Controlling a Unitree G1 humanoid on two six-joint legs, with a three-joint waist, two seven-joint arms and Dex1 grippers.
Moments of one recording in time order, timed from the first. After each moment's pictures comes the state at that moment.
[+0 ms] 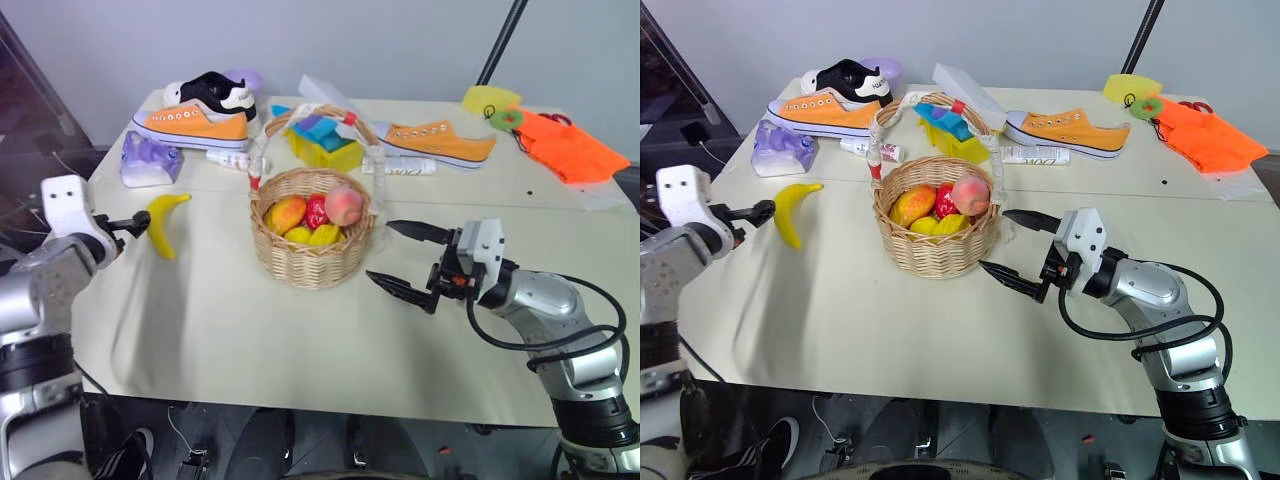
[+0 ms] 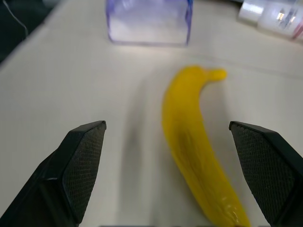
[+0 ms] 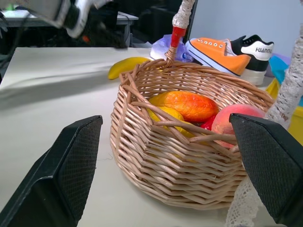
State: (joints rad) left arm -0.49 0.67 0.38 0.16 -0.47 0.90 -0.16; right arm -0.17 -0.61 -0.05 -0.37 0.51 0.25 0.90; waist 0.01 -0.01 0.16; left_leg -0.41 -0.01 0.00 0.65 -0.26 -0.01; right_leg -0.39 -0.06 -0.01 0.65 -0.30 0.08
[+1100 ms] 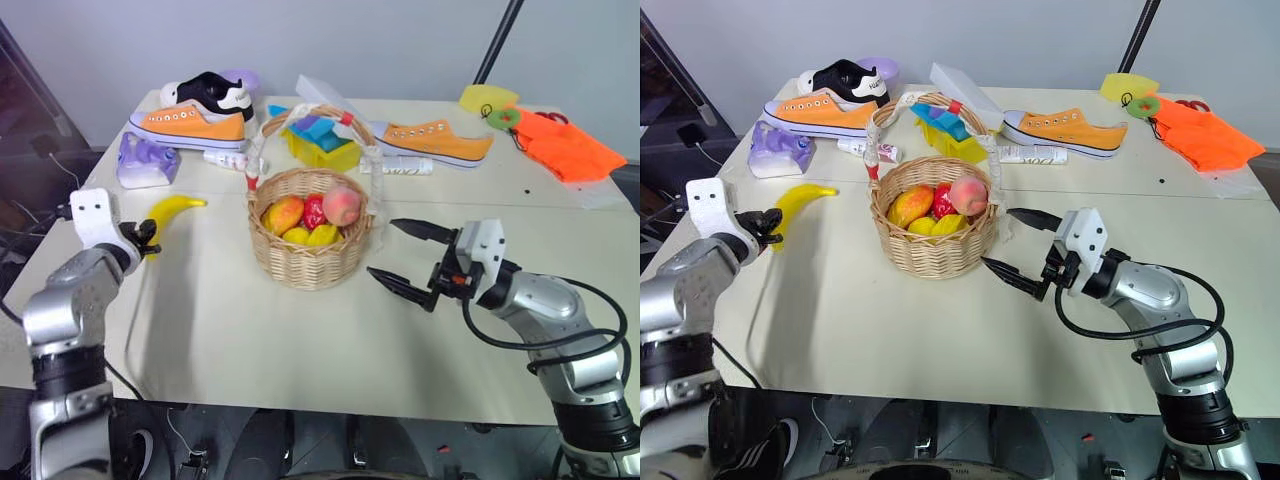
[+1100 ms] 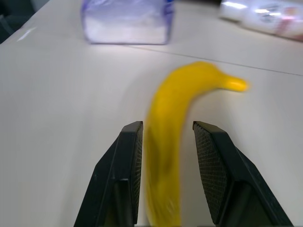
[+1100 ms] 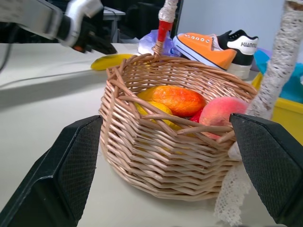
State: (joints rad) left arm -0.35 0.53 0.43 -0.06 -0.41 0.86 -0.13; right arm -0.16 -0.61 -0.06 -0.38 0.49 0.25 0.86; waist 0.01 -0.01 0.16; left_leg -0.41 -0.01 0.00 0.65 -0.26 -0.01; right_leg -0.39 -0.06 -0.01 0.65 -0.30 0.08
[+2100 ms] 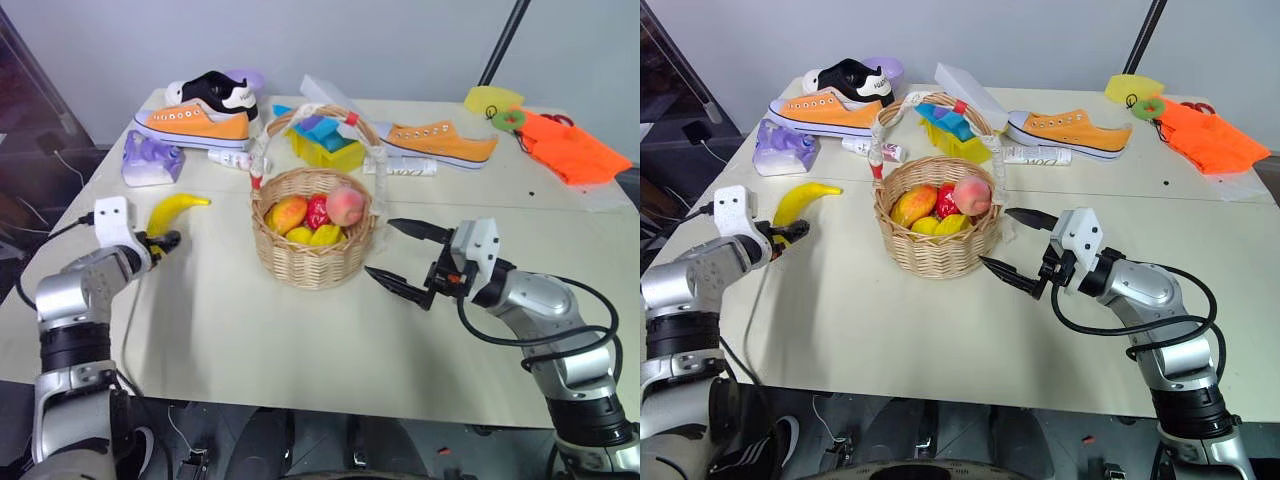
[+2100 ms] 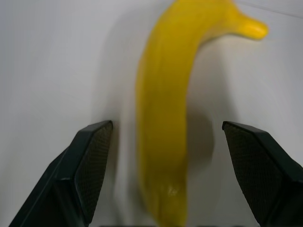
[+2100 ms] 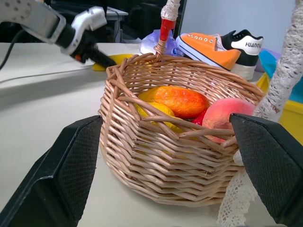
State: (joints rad) left arm -0.53 0.58 0.33 0.27 -0.36 0.88 -0.25; right arm -0.18 -0.59 -0.04 -0.35 0.47 0.23 0.86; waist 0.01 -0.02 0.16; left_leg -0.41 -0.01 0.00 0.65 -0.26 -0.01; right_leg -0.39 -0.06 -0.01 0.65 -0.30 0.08
